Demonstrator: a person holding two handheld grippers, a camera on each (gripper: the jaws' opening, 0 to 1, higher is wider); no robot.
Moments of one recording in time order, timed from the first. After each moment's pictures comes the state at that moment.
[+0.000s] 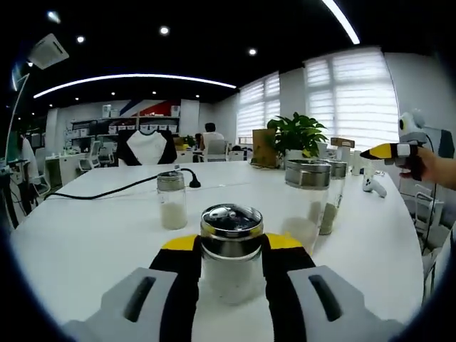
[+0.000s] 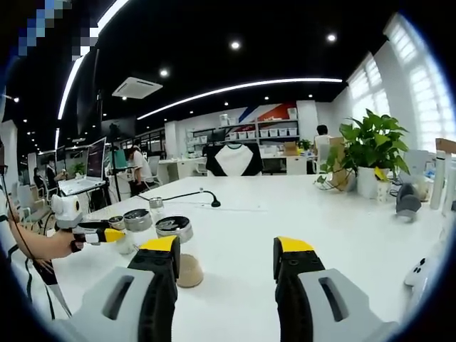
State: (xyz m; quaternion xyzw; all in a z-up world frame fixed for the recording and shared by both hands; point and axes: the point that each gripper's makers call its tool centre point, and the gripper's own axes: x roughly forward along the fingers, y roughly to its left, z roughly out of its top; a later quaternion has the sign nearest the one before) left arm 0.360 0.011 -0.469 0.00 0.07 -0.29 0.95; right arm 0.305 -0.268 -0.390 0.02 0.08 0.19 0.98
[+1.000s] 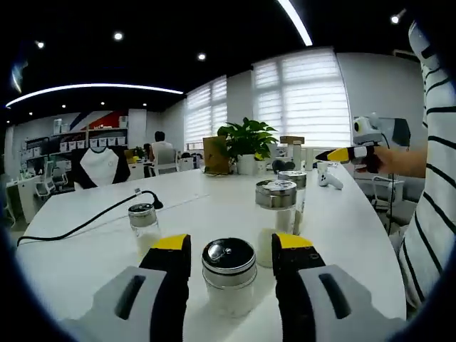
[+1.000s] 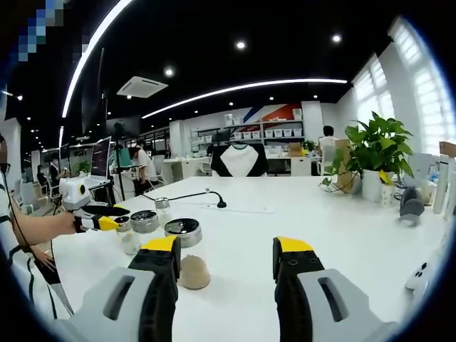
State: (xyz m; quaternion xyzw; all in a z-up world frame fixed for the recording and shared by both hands) left arm 0.358 0.003 -0.435 0.04 0.05 -0.46 0.88; right arm 0.304 -0.256 -0.384 0.01 0.08 0.20 0.98
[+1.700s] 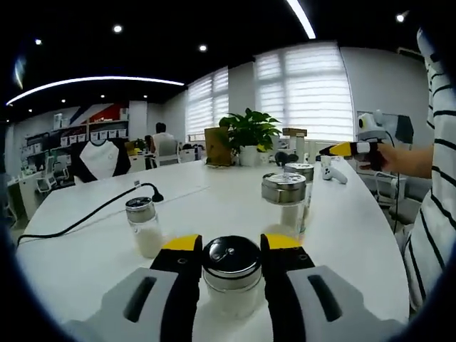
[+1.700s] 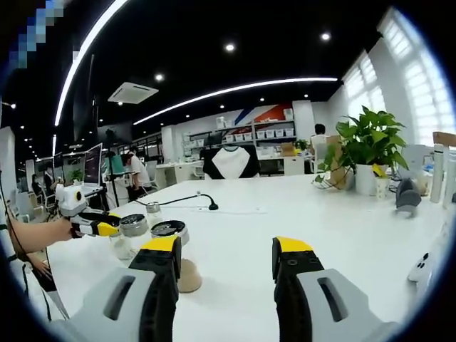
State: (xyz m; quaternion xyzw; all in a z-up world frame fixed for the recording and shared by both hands) left arm 0.363 -0.003 -0.442 0.06 0.08 -0.44 0.89; right arm 0.316 -0.272 -0.392 0.03 0.08 0.18 0.98
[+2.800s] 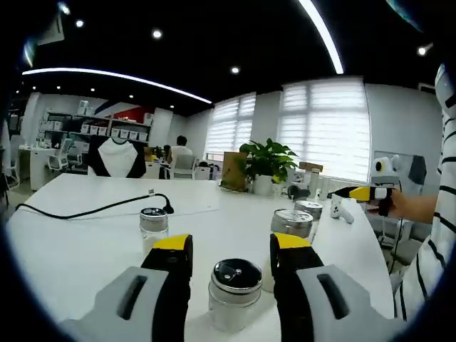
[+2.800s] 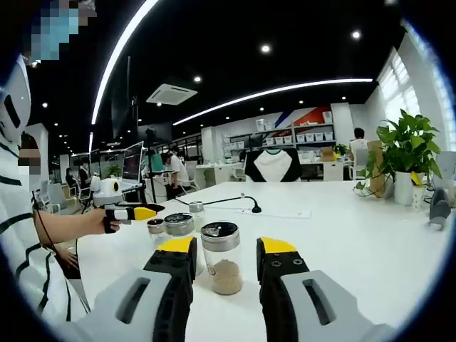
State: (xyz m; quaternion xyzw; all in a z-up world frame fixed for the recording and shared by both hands) left arm 0.372 0.014 -0.414 -0.02 0.05 -0.43 0.90; right arm 0.293 -0.220 -0.383 0.03 0.06 0.31 0.95
